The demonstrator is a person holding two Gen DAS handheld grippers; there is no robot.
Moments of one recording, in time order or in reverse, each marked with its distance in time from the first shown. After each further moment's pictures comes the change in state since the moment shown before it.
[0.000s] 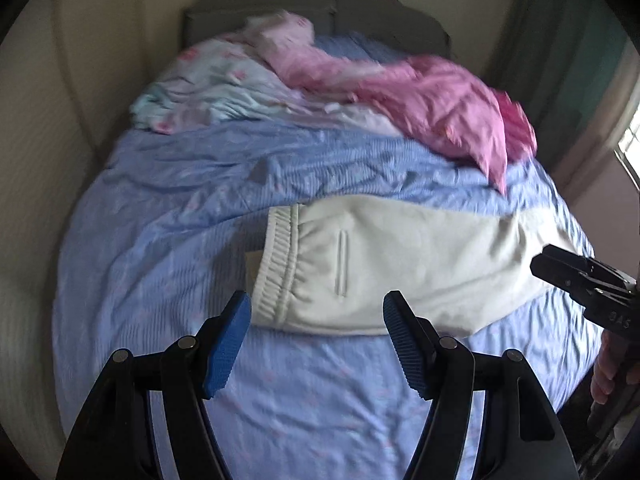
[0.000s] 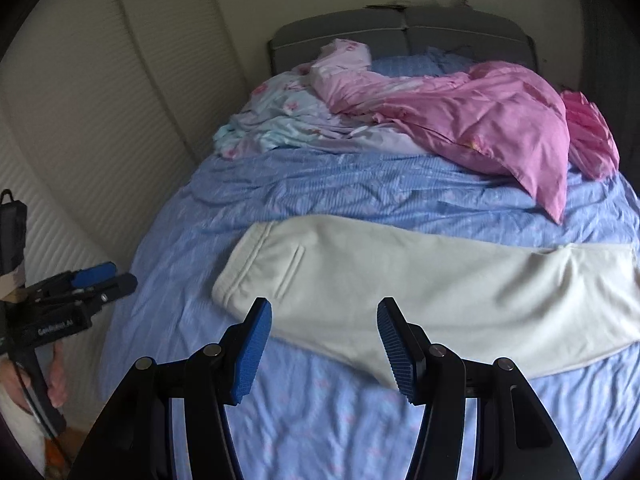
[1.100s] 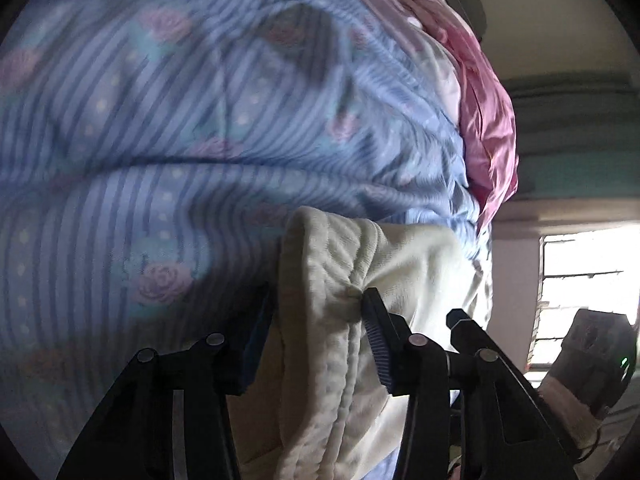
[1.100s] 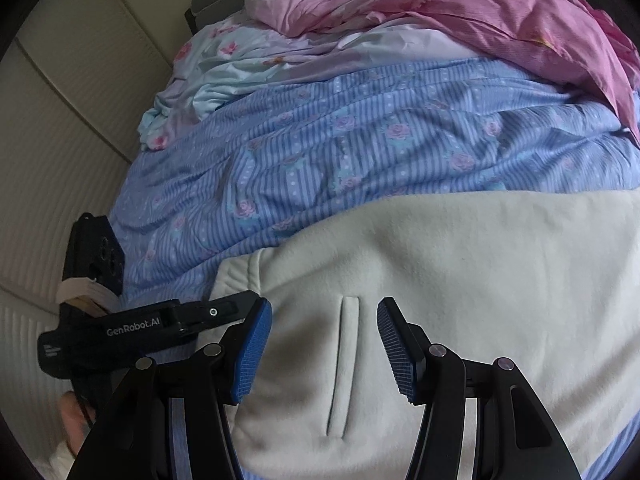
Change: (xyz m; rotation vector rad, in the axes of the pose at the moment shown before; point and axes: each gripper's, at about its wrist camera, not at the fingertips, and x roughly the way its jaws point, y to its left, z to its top) left arm 0.286 0.131 0.034 -0.477 0.366 -0.565; right arm 0.269 0.045 0.046 0.262 0.157 -0.079
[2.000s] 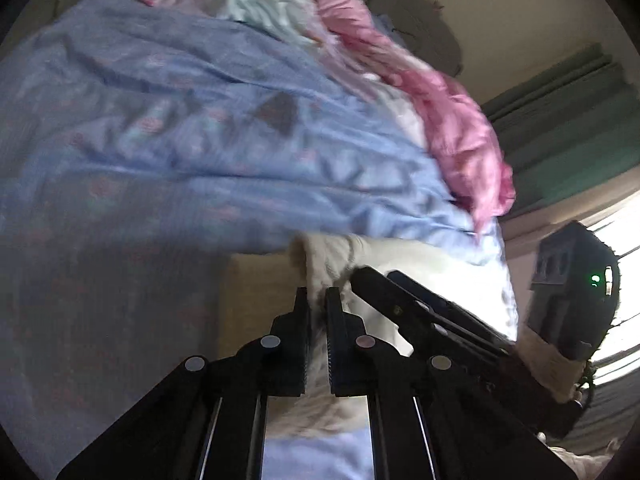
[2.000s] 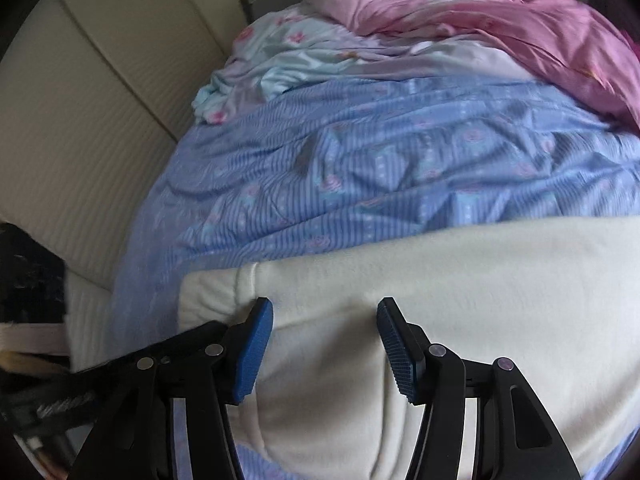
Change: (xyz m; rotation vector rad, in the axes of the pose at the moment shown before) left arm -0.094 -0.038 -0.081 0.135 -0.254 0.143; right arm -0.008 0.054 -0.024 -0.148 0.000 0.085
